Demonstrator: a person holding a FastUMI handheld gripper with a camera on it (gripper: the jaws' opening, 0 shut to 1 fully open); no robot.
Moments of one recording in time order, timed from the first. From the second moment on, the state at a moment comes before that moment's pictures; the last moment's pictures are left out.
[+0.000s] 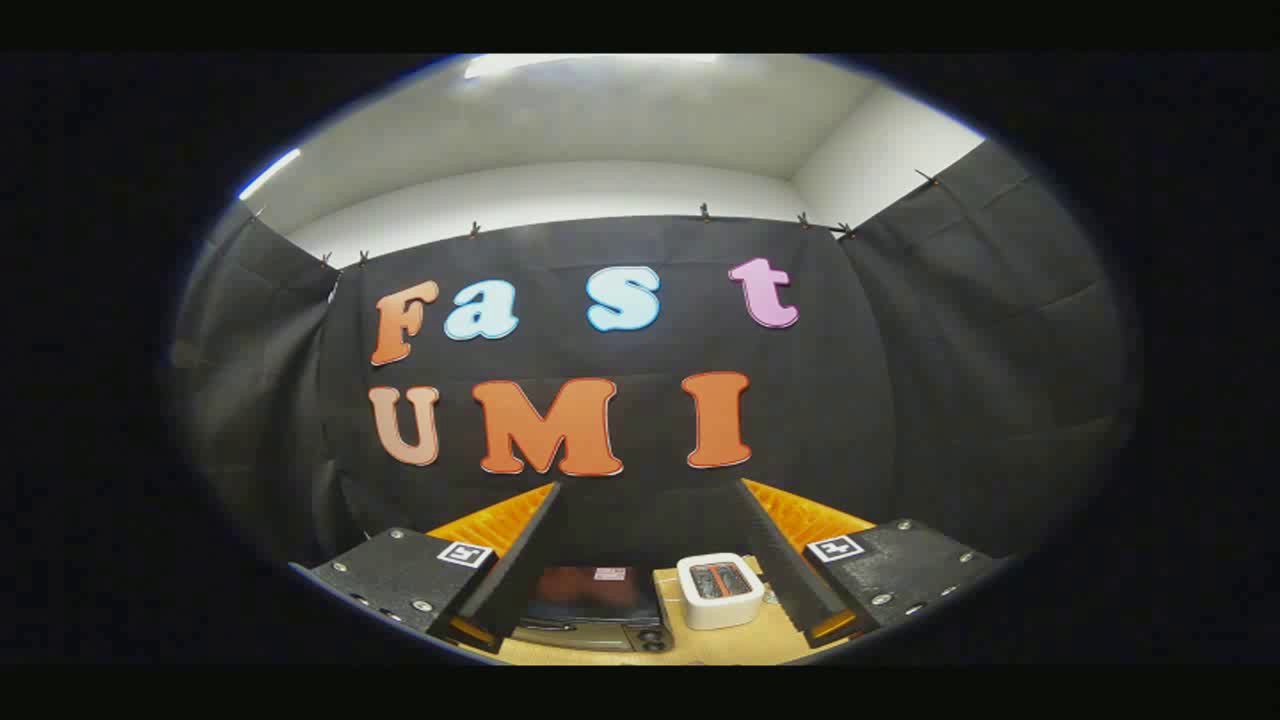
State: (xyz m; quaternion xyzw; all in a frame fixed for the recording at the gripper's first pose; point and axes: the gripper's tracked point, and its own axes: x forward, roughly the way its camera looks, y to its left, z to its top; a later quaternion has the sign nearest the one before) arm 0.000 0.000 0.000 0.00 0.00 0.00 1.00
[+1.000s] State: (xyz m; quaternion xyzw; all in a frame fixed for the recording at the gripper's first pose) arm 0.011 0.034 -0.048 -0.01 0.04 0.03 1.00
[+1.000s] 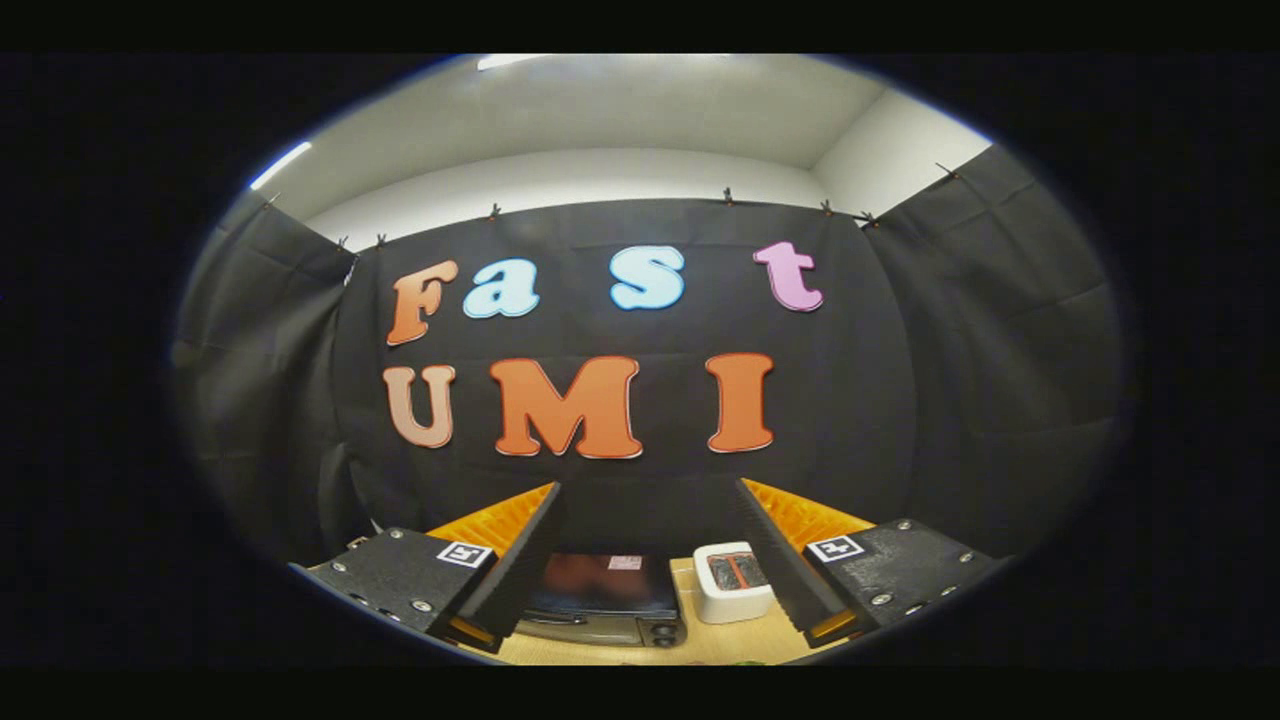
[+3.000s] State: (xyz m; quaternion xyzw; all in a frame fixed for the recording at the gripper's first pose) arm -0.102 0.148 -0.370 -0.07 0.46 0.12 0.88
